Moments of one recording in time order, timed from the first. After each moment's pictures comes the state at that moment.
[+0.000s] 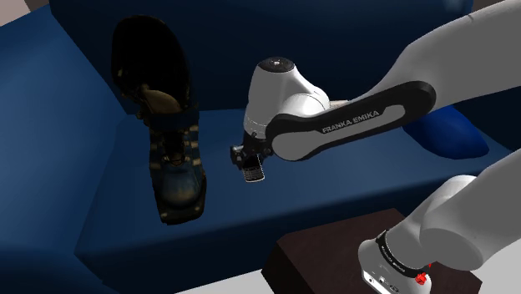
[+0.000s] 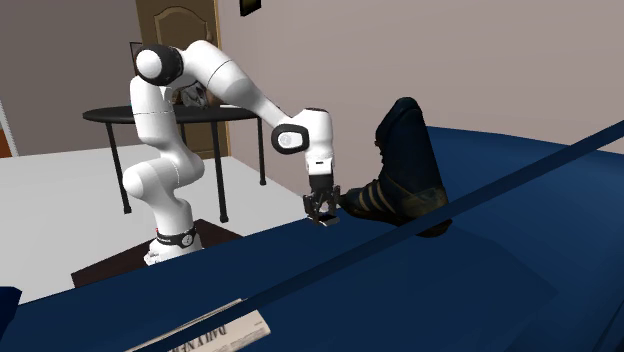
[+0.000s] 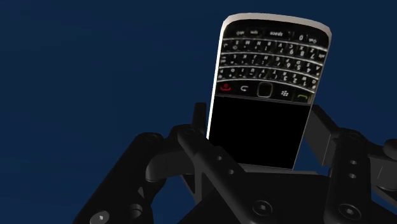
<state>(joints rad) 0.08 -0.08 0.42 -2.38 -0.02 2.39 0.74</state>
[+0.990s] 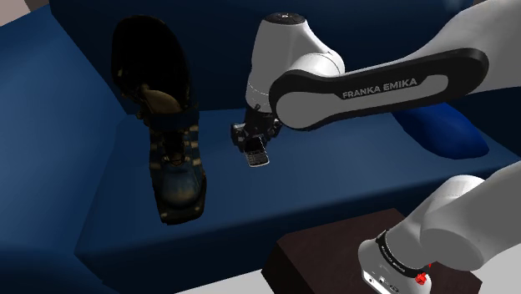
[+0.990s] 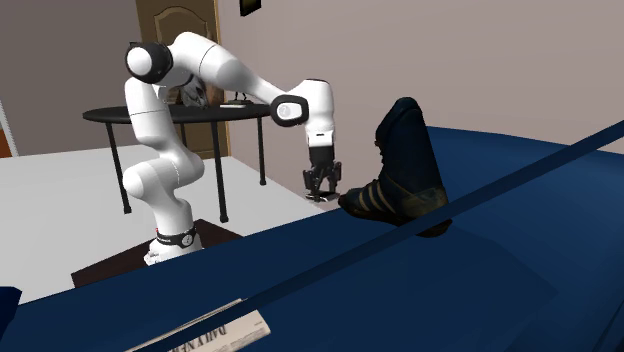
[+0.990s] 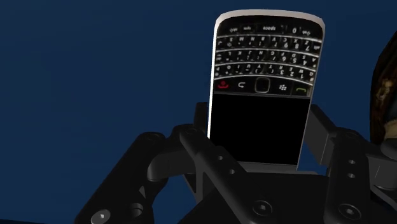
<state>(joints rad) 0.09 -0.19 0.40 -2.27 0.04 2.18 0.70</state>
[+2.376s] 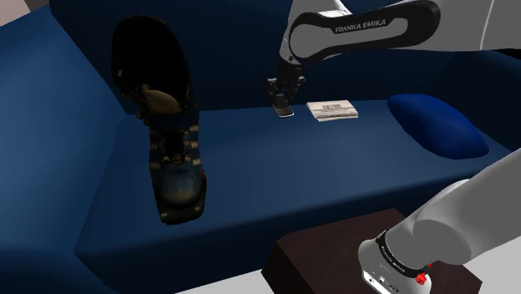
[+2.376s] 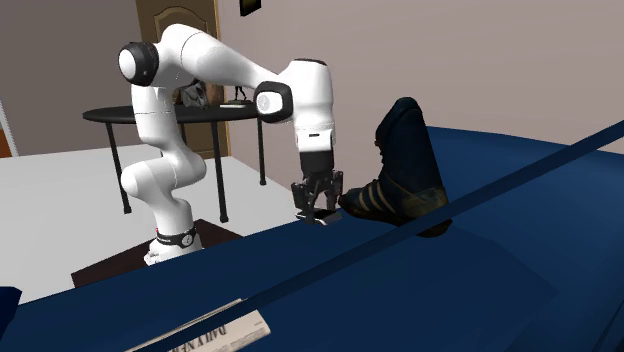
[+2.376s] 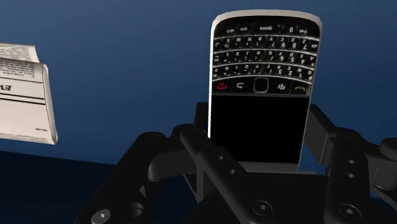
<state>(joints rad) -0.08 -0.07 0.18 -2.07 0.01 2.09 0.33</state>
